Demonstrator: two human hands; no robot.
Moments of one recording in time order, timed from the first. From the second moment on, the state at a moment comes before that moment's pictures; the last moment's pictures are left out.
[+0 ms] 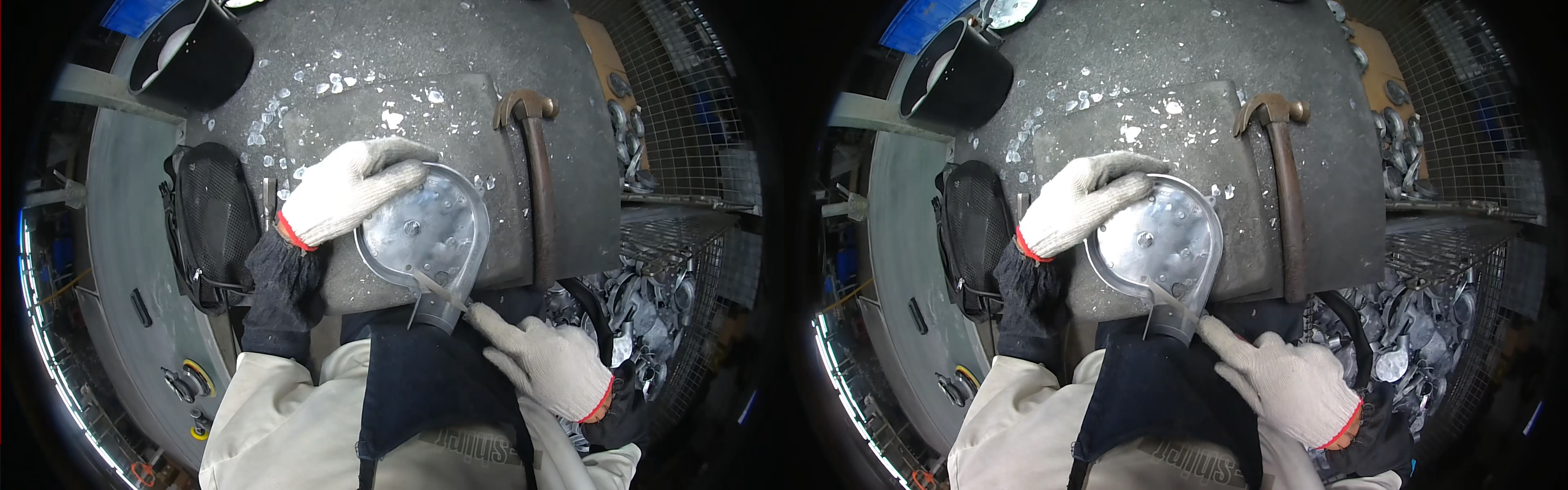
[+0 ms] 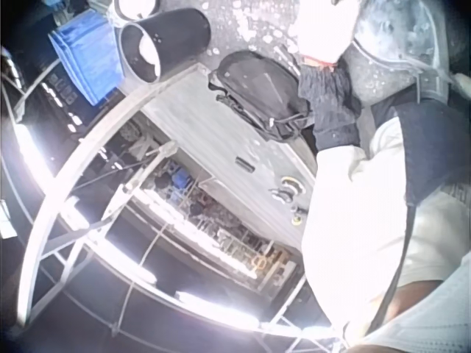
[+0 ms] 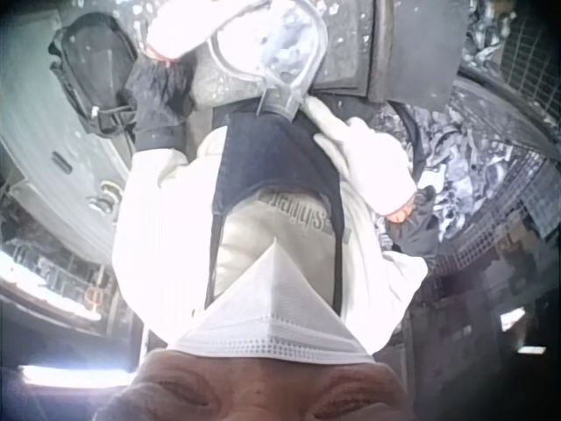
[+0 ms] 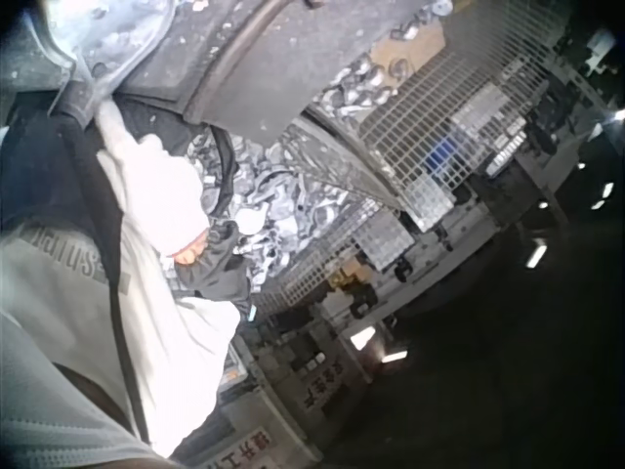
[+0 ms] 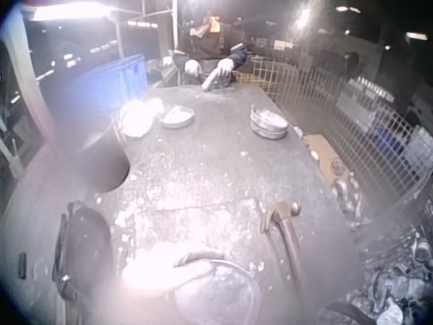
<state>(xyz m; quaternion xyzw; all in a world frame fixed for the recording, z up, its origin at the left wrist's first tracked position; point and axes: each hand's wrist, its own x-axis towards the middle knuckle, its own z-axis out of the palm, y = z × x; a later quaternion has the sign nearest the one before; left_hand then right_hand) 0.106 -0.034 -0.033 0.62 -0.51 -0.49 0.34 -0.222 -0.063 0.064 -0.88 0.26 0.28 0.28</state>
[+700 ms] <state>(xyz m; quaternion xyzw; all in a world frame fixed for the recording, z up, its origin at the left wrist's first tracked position) 0.122 -0.037 -0.026 0.67 -0.50 -0.47 0.29 -0.231 -0.057 0.046 -0.87 0.29 0.19 0.34</state>
